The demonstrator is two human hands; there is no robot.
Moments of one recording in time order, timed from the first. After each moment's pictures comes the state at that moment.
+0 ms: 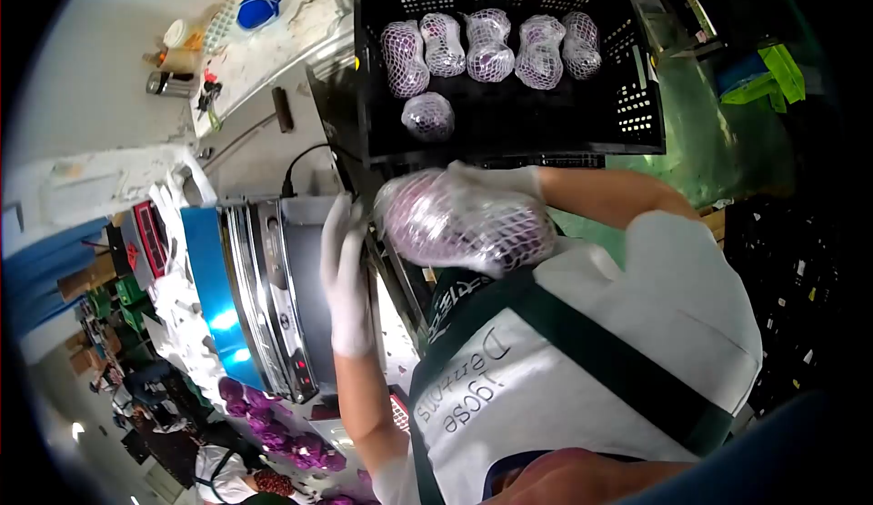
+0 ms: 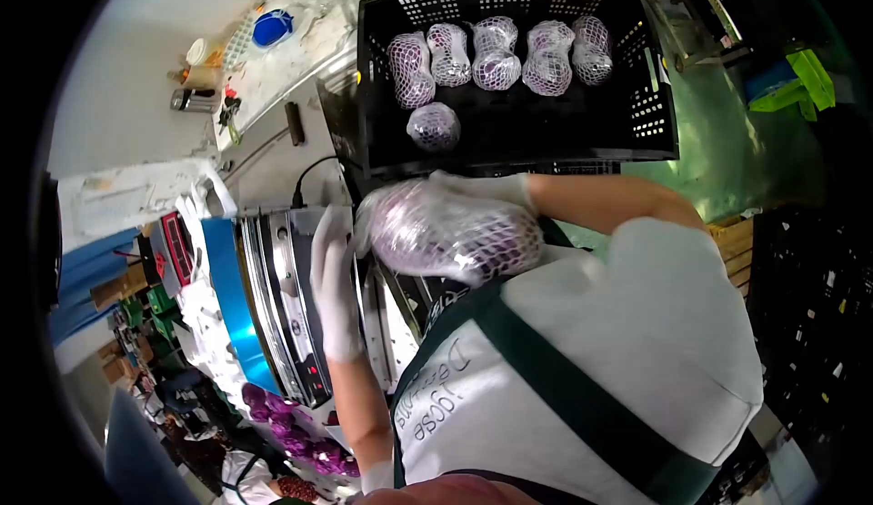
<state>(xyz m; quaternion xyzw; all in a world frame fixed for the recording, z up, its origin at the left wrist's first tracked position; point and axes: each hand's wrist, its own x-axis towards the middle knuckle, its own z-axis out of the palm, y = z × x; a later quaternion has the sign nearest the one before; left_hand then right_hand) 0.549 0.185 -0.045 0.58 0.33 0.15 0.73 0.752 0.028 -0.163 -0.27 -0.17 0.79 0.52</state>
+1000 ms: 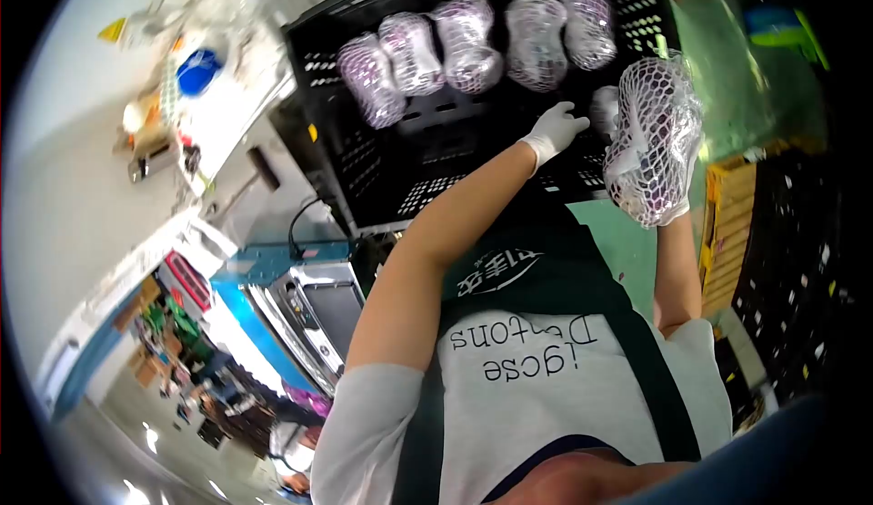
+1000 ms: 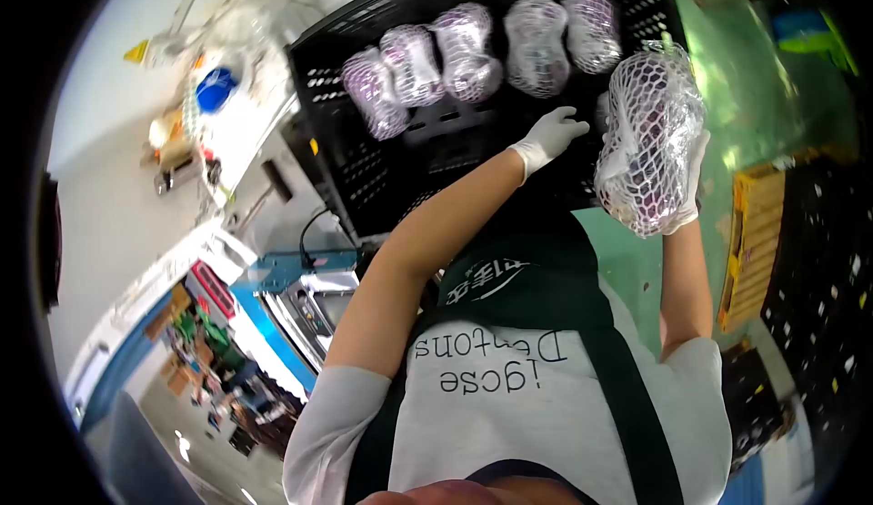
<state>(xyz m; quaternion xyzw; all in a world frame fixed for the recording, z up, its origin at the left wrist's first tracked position) 0.890 0.001 -0.318 0.63 0.18 -0.34 0.68 0.896 -0.176 -0.194 -0.23 0.17 0.34 0.90</state>
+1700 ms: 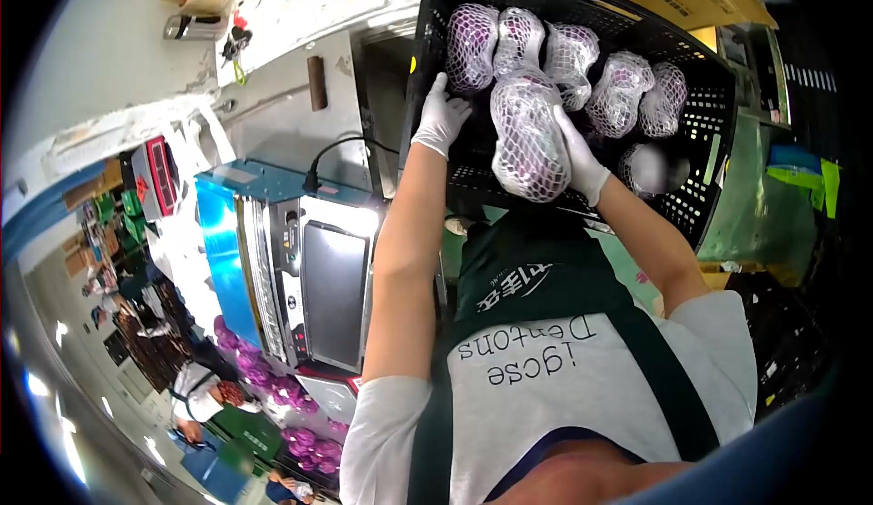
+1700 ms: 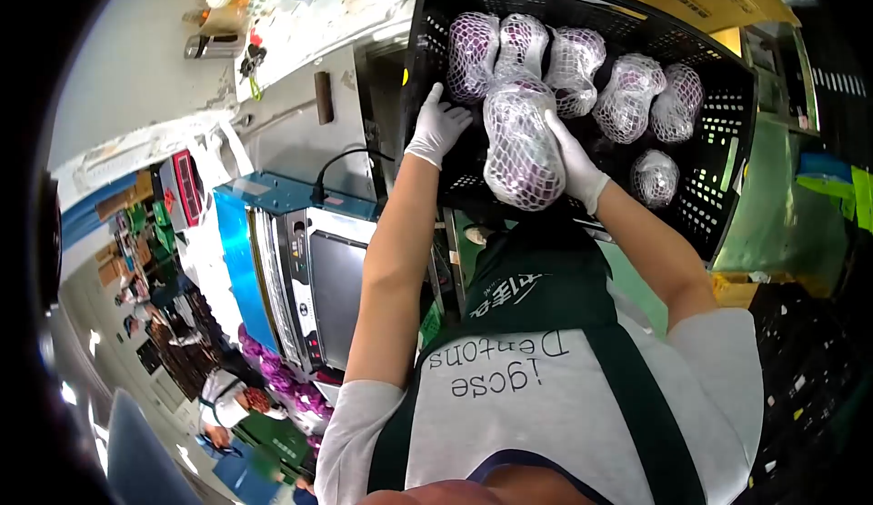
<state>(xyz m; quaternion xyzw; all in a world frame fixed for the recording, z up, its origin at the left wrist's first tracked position) 0.805 0.281 -0.312 0.17 0.53 0.05 0.83 0.884 0.048 -0.260 -0.30 0.16 0.61 0.71</state>
